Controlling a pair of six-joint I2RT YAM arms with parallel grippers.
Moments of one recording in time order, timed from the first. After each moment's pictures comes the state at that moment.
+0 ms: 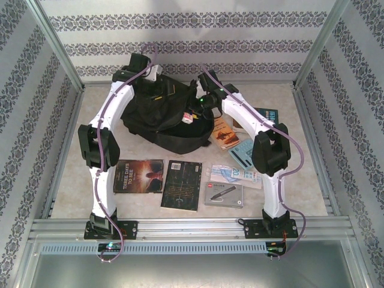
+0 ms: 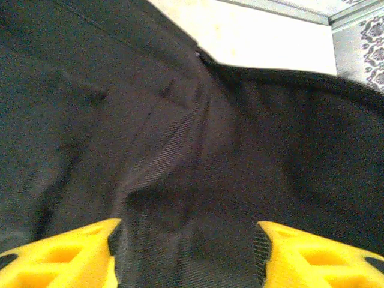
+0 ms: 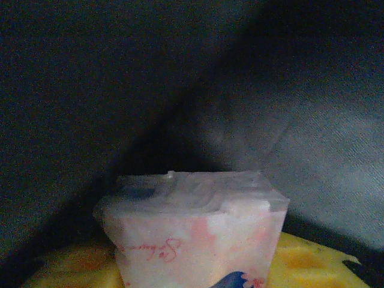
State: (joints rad) left arm -0.19 2.13 2.15 -0.93 0.49 -0.38; right arm 0.46 2.09 1.92 -0.76 -0.52 0.71
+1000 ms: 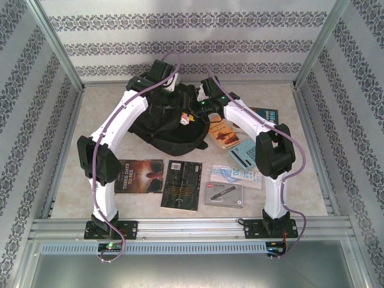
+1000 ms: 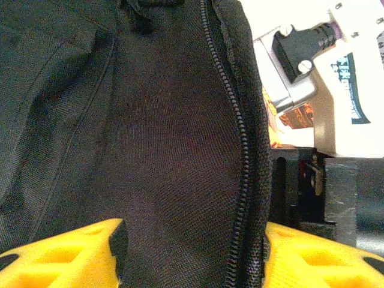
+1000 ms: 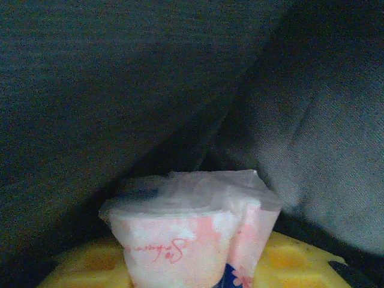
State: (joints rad) left arm -0.41 1.96 2.04 -1.02 0.22 -0.37; right arm 0.46 2.03 1.72 -0.50 -0.60 0.89
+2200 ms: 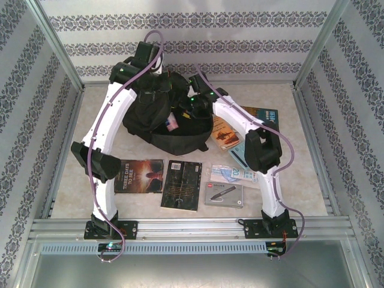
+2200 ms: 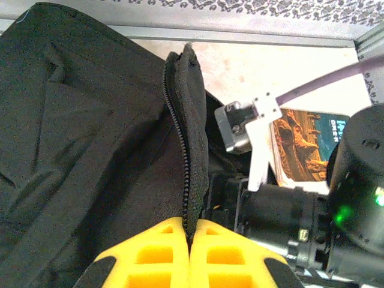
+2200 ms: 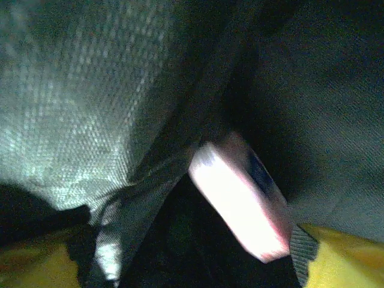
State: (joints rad) left arm -0.35 1.98 2.38 -1.21 0.09 -0.40; right arm 0.53 2.19 1.97 -0.58 -0.46 0.88
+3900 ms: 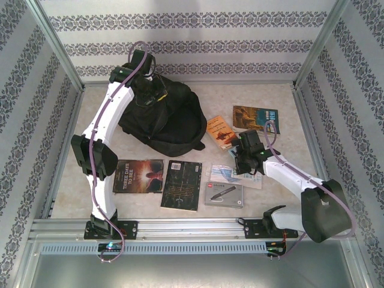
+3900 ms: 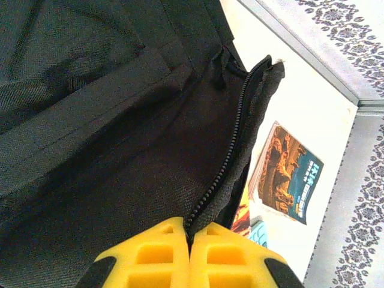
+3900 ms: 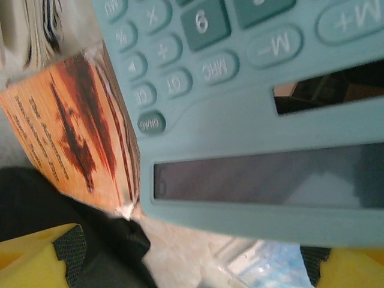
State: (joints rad) left arm -0.26 2.00 2.18 -1.14 0.24 -0.85; right arm 0.34 1.28 0.65 -0.36 -0.02 1.73
